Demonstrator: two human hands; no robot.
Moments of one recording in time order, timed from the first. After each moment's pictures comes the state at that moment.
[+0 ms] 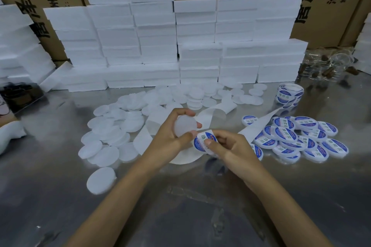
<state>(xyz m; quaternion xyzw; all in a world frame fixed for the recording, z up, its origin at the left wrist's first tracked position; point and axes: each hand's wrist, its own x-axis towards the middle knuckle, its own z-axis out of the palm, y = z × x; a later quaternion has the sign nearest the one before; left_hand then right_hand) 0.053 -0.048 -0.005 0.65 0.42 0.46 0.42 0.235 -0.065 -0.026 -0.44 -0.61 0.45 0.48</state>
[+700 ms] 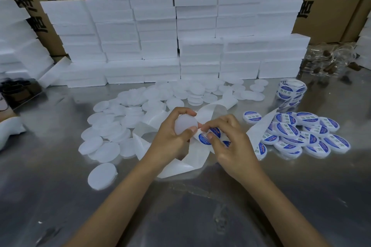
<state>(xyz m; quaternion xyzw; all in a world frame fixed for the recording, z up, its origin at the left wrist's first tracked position) 0.057 -0.047 -0.012 0.64 0.47 0.47 0.37 0.225 -0.073 -0.025 -0.49 -0.69 0.22 0.48</state>
